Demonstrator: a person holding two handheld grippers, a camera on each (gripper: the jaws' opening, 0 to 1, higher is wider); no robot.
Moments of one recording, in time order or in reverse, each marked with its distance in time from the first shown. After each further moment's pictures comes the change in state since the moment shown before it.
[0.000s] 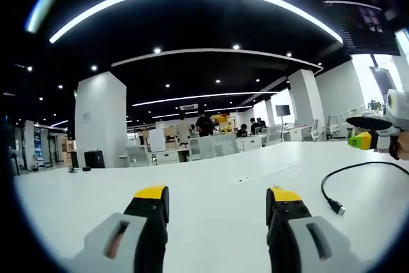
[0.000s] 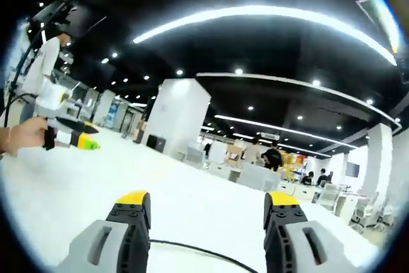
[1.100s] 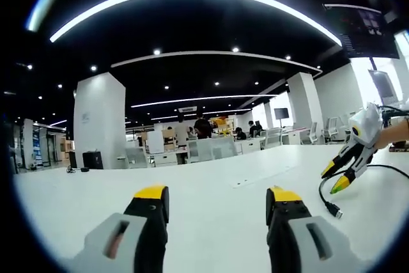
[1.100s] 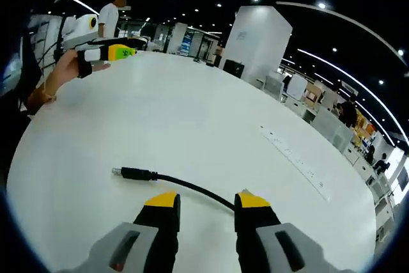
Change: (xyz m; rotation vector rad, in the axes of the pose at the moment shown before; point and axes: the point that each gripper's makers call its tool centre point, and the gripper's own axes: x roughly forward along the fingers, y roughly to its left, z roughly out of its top) left arm -0.003 -0.001 0.011 -0.008 -0.020 -0.009; right arm 0.036 0.046 -0.096 -0.083 0.486 0.550
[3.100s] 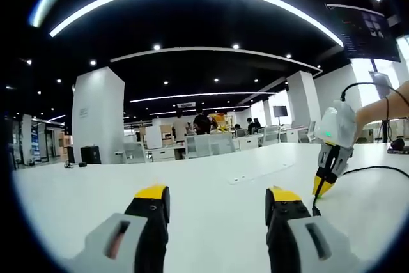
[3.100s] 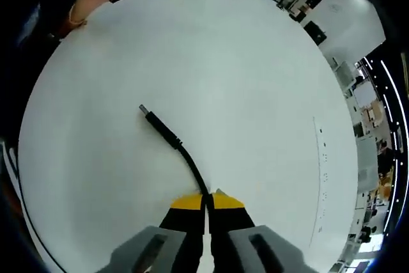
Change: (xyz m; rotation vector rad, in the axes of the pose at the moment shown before) left arm -0.001 -0.001 -0.011 -0.019 0.032 -0.016; right arm 0.031 0.029 -0.006 -0.439 0.508 0.303
